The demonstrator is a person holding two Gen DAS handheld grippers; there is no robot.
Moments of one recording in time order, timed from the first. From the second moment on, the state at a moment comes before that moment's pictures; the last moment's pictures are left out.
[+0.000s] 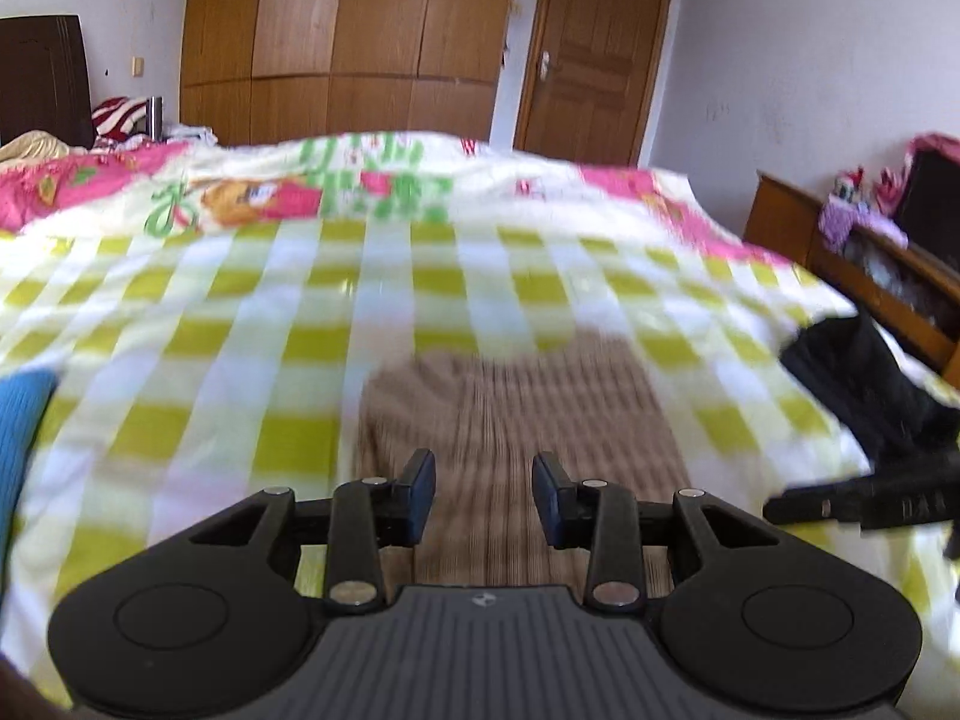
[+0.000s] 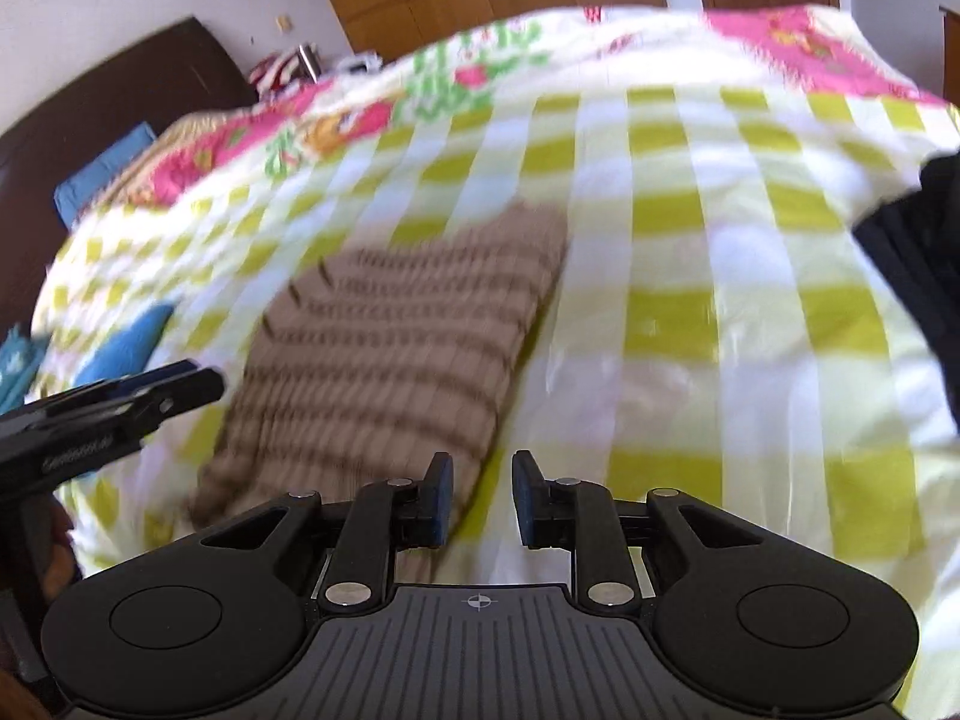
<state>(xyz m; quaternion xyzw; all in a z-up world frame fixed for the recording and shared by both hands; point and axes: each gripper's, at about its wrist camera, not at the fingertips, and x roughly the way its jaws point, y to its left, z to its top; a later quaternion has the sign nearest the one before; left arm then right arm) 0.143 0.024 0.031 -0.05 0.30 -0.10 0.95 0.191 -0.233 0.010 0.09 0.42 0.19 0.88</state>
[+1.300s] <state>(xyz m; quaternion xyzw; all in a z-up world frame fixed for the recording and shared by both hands) 0.110 0.032 -0.023 -0.05 0.39 -0.03 0.92 0.172 -0.188 -0.021 0.03 0.43 0.16 0.89</state>
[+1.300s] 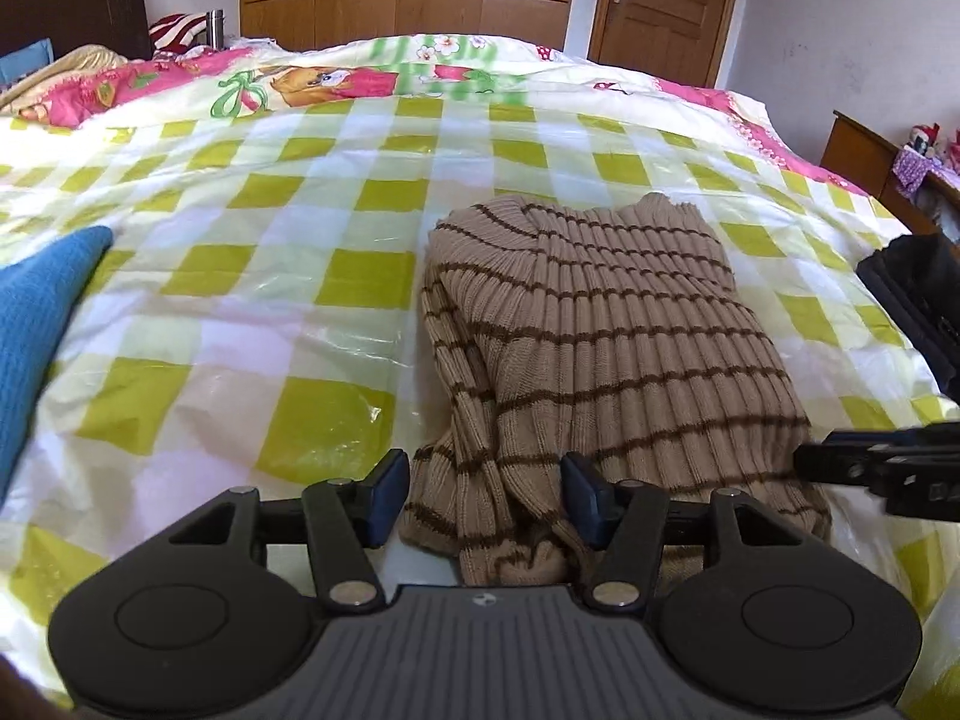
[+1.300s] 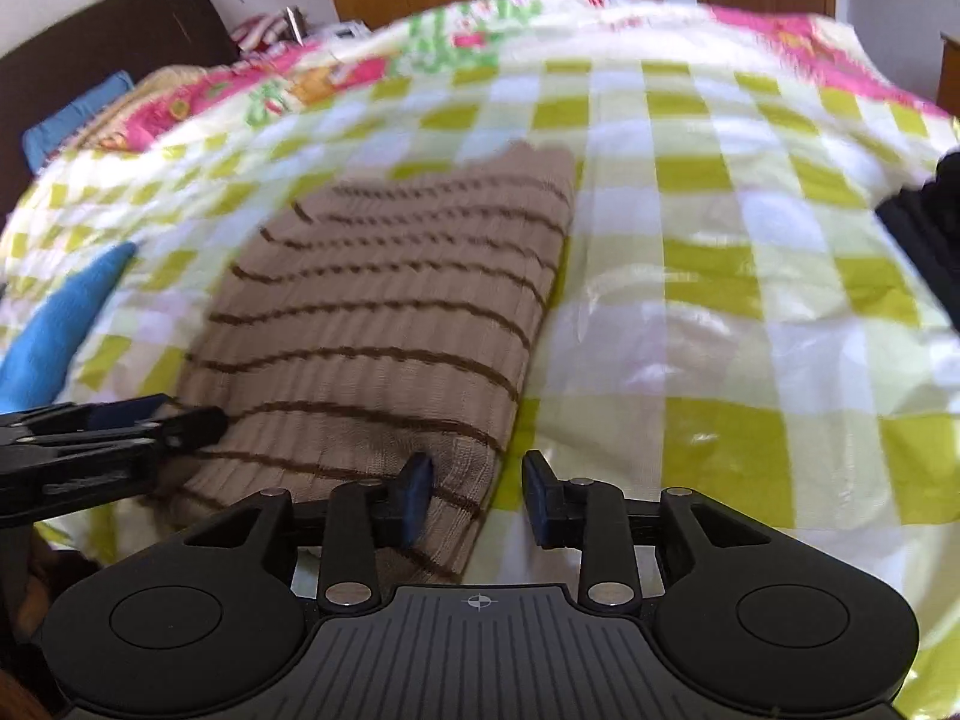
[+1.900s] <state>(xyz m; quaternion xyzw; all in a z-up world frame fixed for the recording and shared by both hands) 0.089 0.026 -0.016 -0.02 0.40 -0.04 0.92 0.131 -0.165 -0.017 0.00 0.41 0.19 0.89</state>
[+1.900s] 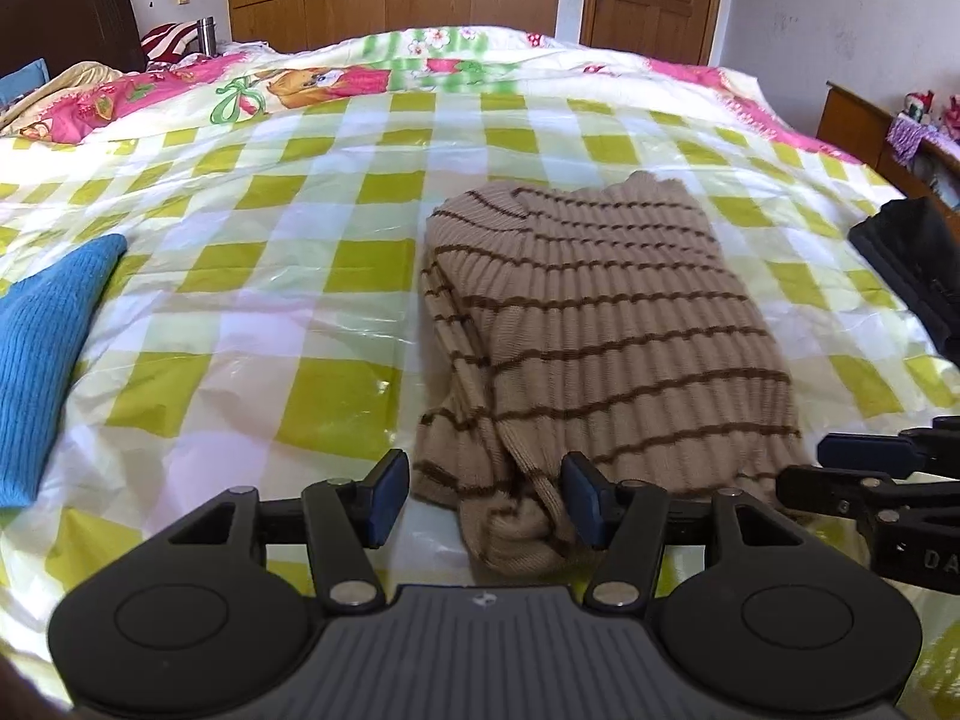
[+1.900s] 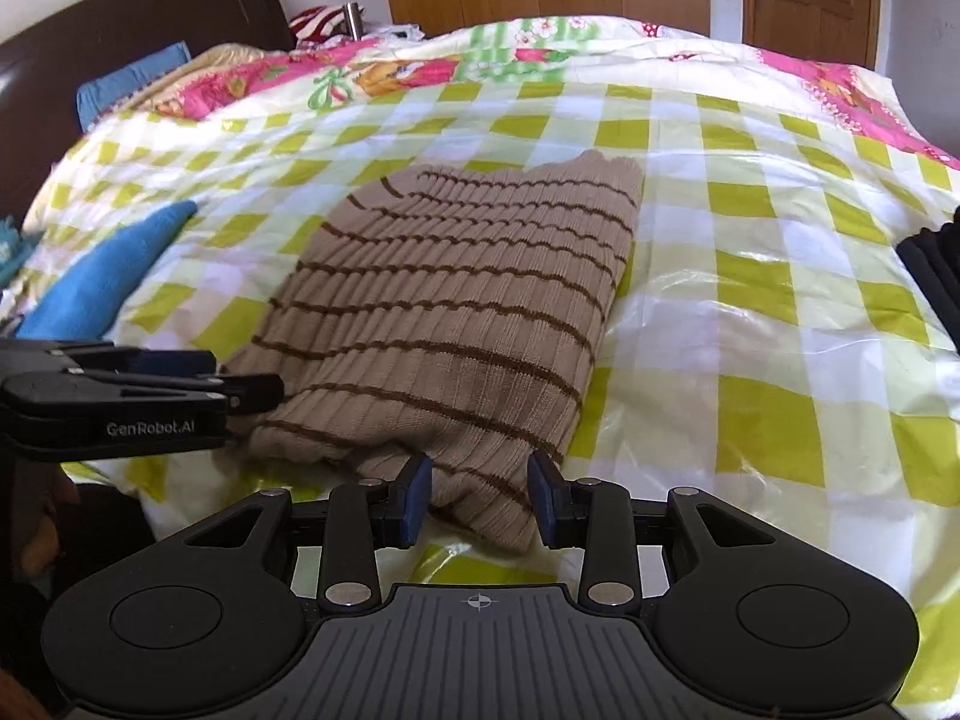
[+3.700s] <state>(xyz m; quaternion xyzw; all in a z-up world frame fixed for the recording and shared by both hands) 0.047 -0.002 -0.010 -0.01 0.39 -0.03 0.92 0.095 -0.172 -0.018 0.05 0.42 0.13 0.90</state>
